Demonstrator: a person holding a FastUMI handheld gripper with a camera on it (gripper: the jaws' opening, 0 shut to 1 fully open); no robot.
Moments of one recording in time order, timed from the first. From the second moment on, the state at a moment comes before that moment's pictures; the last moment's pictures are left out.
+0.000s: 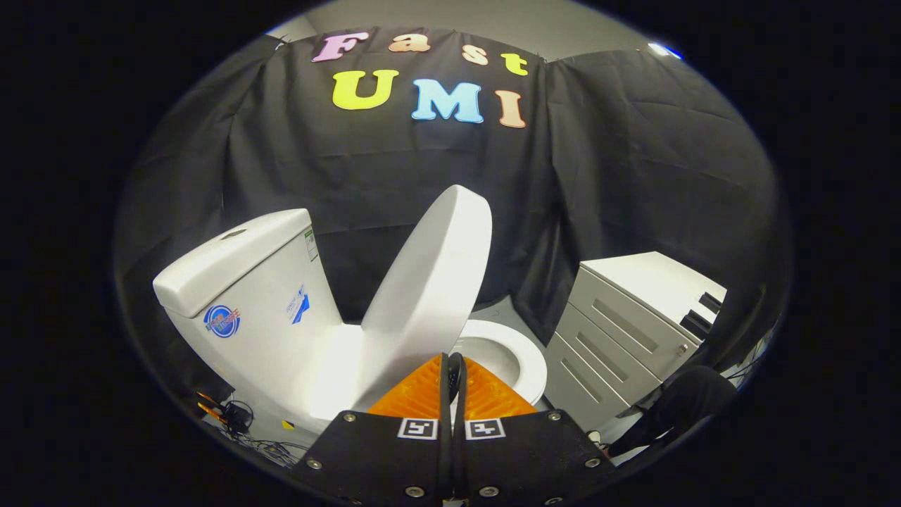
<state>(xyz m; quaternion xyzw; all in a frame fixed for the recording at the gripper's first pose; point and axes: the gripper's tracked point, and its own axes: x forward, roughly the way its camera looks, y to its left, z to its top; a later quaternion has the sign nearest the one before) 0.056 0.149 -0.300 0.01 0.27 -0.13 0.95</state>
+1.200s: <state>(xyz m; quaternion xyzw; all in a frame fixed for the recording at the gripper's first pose) 0.076 0.282 -0.251 -0.08 0.24 -0.01 0.97</state>
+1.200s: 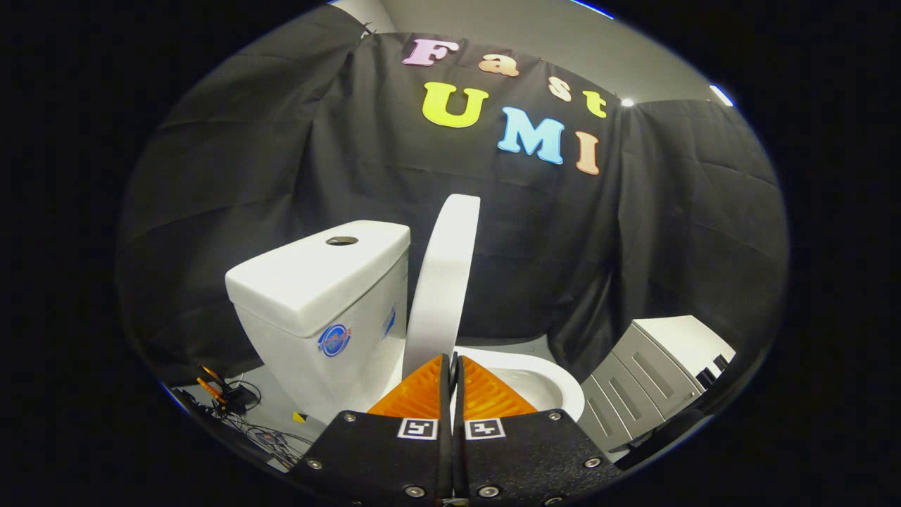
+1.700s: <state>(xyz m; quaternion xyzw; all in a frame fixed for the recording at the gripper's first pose) 0.082 0.329 -0.246 -0.11 0.23 0.04 0.96</state>
